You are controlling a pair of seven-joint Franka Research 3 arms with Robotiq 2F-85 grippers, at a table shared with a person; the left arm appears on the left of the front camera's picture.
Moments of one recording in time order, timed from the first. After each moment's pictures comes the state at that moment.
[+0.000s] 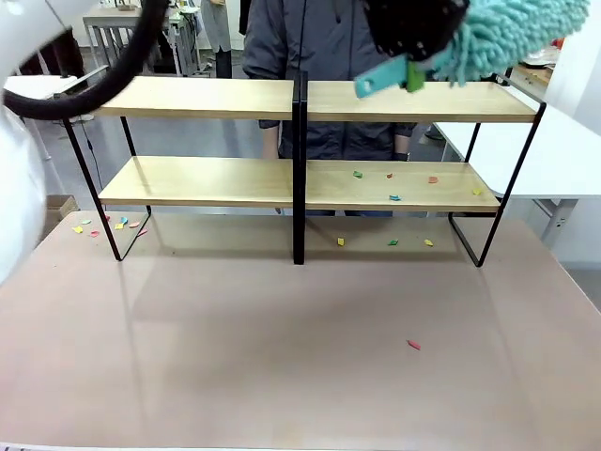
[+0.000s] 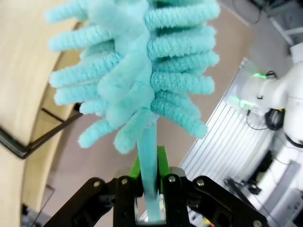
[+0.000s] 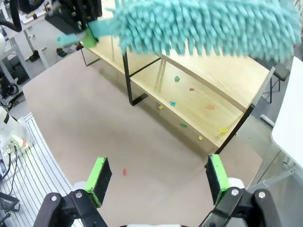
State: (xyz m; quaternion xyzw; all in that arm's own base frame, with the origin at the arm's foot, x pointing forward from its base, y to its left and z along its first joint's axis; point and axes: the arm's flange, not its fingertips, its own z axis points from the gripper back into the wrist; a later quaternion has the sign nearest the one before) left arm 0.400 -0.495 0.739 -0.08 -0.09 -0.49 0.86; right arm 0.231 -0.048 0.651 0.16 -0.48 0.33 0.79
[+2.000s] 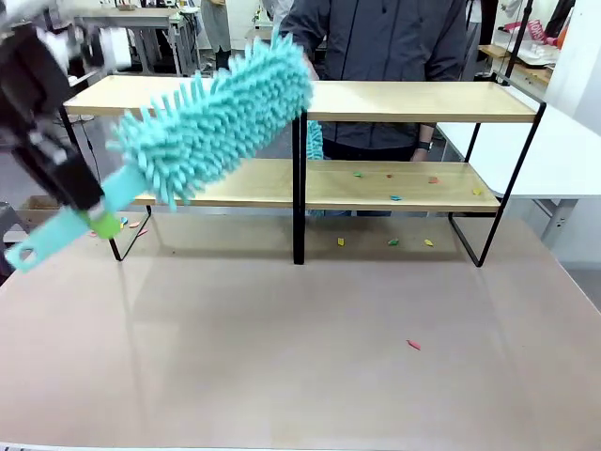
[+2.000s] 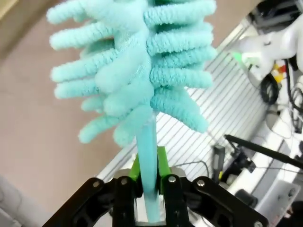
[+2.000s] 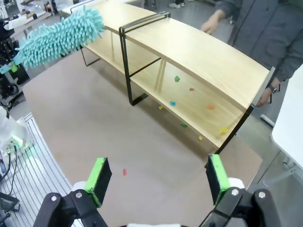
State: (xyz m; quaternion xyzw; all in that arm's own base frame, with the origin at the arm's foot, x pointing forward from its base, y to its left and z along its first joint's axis) left arm 0.244 -0.147 0.611 -0.17 -0.09 -0.36 0.91; right arm 0.231 -0.048 0.651 0.16 -0.48 0.33 0.79
